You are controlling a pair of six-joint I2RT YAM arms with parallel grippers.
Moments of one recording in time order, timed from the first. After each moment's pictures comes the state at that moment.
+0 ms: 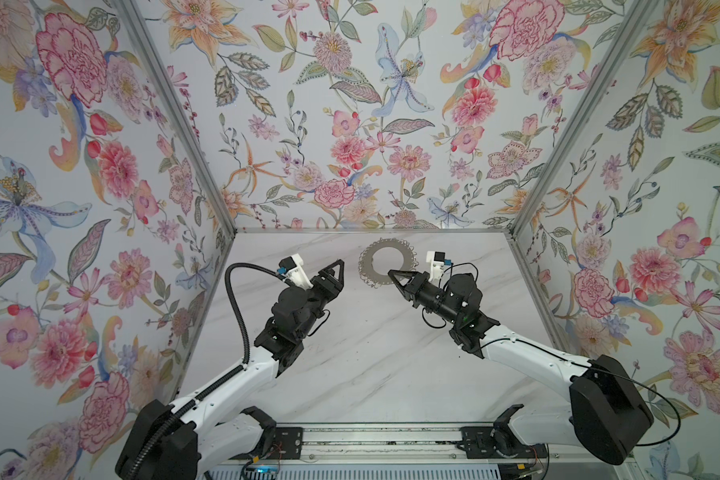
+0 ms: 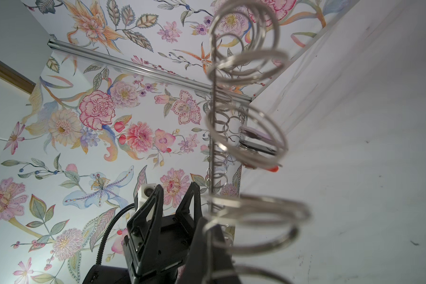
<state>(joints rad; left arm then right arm) -0.55 1.10 0.66 0.43 -0.11 -0.93 0.60 1.33 0.74 0.57 -0.32 1.29</state>
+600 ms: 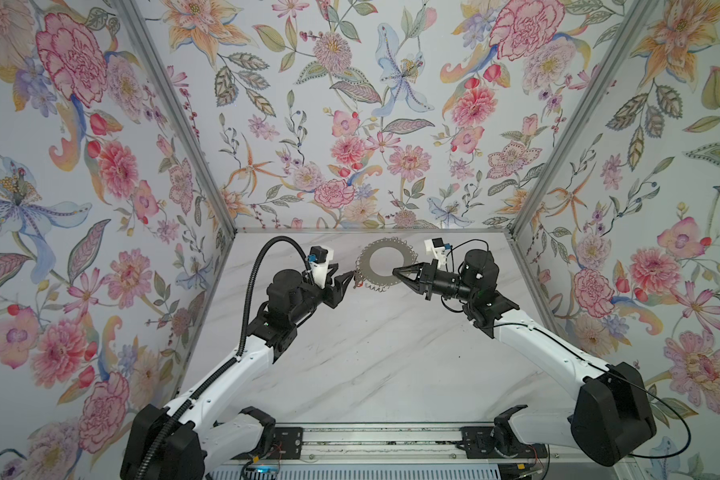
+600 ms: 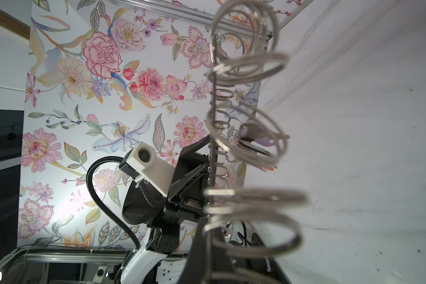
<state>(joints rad) -0.45 1.12 0.76 0.21 0.27 -0.05 0.45 1.33 0.94 0.28 -0.82 1.25</state>
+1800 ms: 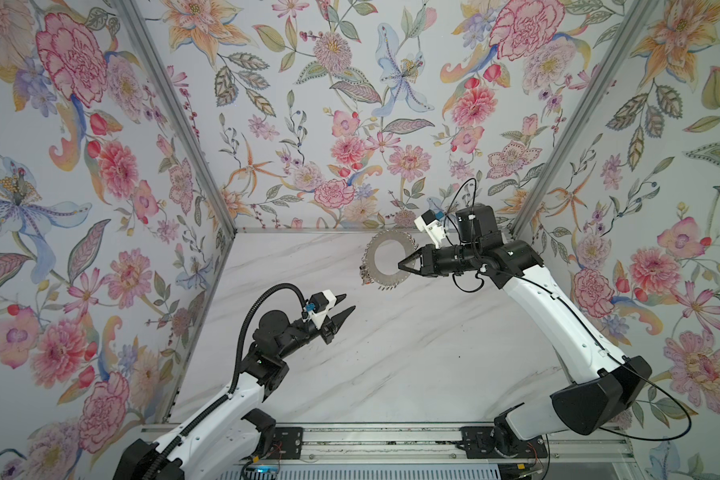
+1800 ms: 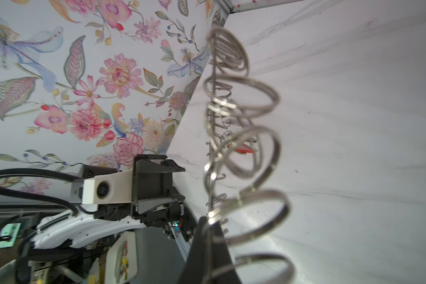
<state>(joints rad) -0.49 0.90 0.41 0.53 0.46 0.13 0.49 1.50 1.68 -0.89 -0.64 0.36</state>
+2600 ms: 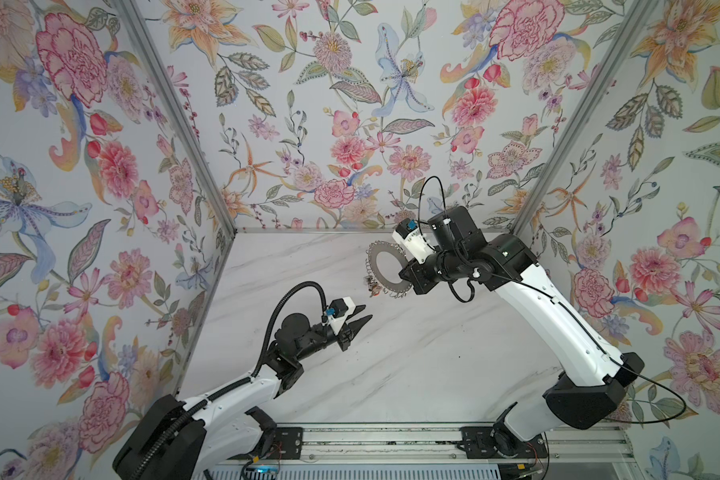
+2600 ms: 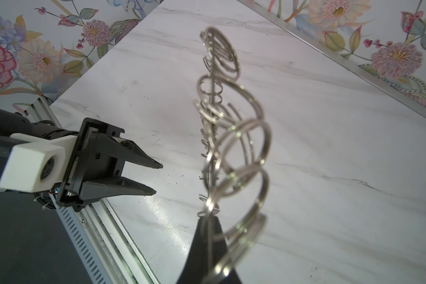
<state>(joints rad) -0.64 1.11 0.38 0.73 0.41 0.08 0.71 1.55 1.90 -1.17 -0.17 -0.04</state>
